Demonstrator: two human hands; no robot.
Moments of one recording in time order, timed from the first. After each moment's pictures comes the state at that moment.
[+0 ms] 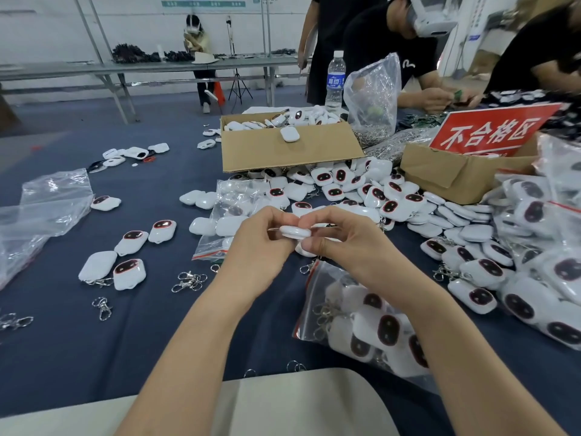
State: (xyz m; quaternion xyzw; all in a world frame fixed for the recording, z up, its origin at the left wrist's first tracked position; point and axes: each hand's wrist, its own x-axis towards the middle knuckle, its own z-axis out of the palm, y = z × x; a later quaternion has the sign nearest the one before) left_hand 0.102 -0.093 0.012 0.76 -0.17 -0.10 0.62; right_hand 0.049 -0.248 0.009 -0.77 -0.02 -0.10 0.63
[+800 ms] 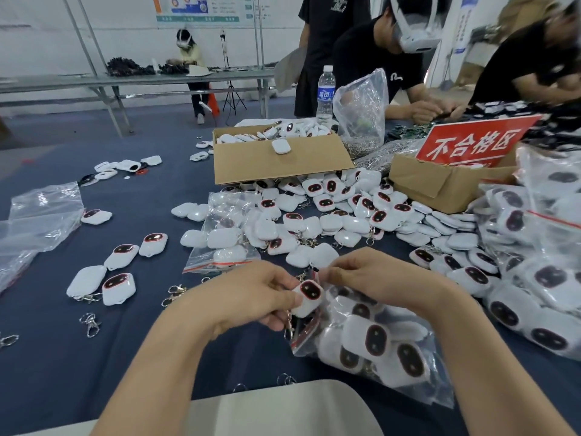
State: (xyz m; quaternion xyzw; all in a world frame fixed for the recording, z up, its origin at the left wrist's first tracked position) left_hand 0.096 -0.078 0.018 0.82 -0.22 -0.34 0.42; right_hand 0.035 -0.286 0.011 -0.88 0.09 0.13 0.44
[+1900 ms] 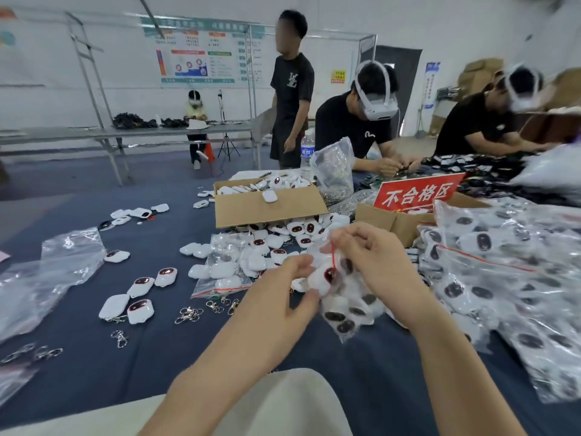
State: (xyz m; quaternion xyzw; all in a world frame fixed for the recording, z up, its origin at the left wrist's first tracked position) left_hand -0.005 -0.082 0.068 0.83 -0.36 0.00 0.42; right_hand -0.040 -0.267 0.087 -0.80 0.05 -0.27 0.53
